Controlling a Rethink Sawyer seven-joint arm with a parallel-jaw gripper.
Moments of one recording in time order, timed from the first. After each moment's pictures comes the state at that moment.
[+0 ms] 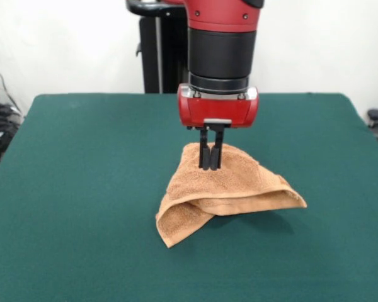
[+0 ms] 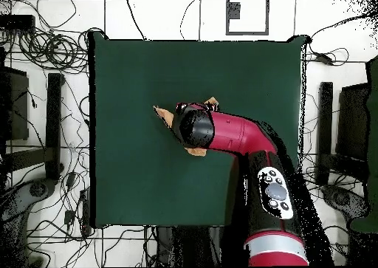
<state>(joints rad) -0.20 -0.60 0.03 1.58 -0.04 0.38 1.58</state>
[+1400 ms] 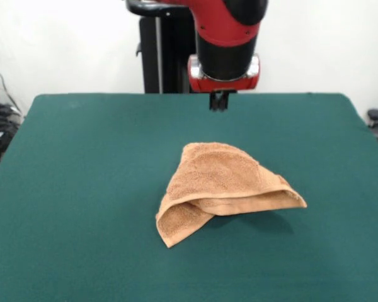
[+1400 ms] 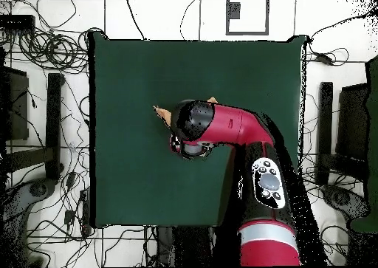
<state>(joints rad) -0.17 -0.54 -0.02 1.48 -0.04 1.09 1.58</state>
